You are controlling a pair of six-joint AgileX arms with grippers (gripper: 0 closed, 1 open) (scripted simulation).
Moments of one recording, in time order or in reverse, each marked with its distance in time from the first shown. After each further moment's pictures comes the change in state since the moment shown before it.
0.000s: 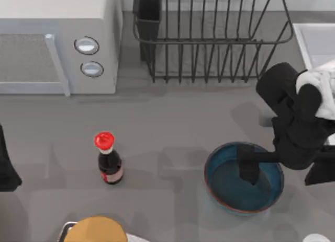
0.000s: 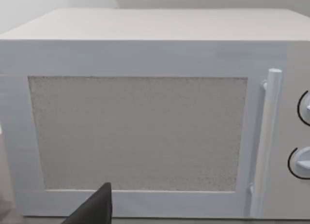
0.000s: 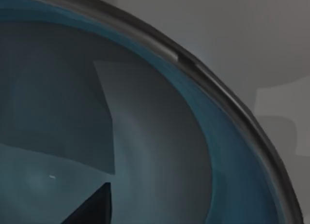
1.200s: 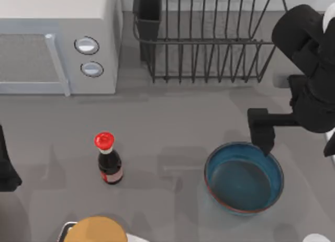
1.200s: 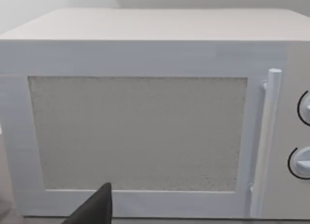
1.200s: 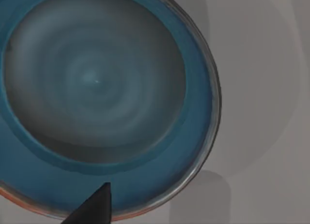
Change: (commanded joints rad) left arm 0.000 0.000 0.000 0.000 0.000 0.000; right arm -0.003 -0.127 0.271 -0.397 0.000 -0.005
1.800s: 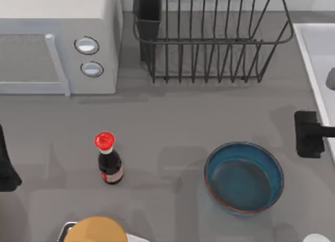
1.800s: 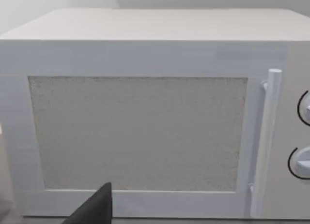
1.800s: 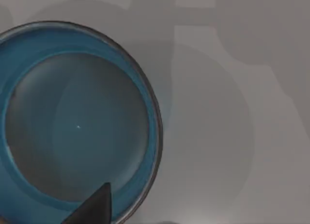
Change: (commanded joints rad) left arm 0.000 0.000 0.000 0.000 0.000 0.000; right arm -0.127 -0.436 -0.375 0.313 -0.021 -0.131
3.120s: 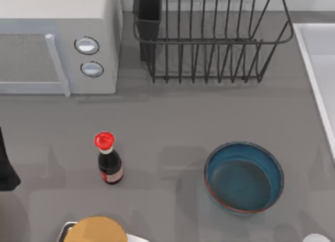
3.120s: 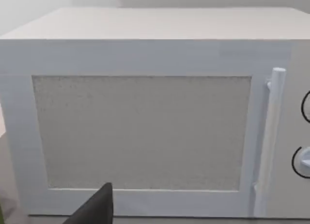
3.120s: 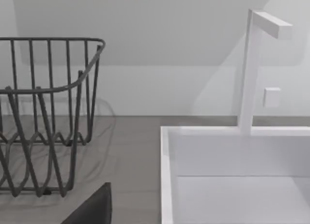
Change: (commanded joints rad) left arm 0.000 0.001 0.000 0.000 0.000 0.001; right arm -0.349 -1.241 -0.925 0.881 0.021 -0.358
